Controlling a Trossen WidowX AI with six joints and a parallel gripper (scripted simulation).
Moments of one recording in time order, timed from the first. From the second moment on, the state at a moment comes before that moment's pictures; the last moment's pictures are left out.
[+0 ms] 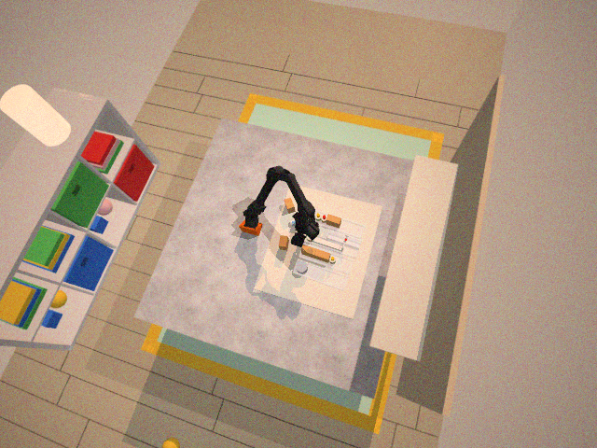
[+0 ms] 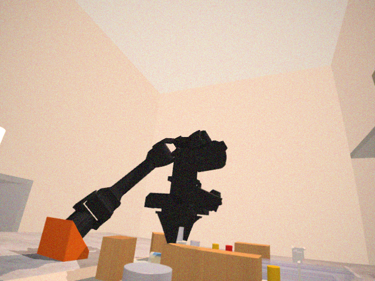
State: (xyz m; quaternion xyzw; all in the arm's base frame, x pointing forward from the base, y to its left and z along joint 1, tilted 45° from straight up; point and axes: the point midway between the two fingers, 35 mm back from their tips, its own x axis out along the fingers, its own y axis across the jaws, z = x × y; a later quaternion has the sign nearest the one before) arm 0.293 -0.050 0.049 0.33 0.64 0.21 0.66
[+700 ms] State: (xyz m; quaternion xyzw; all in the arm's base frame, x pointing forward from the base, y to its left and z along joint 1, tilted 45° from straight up) arm 0.303 -0.051 0.049 0.33 0.64 0.21 0.66
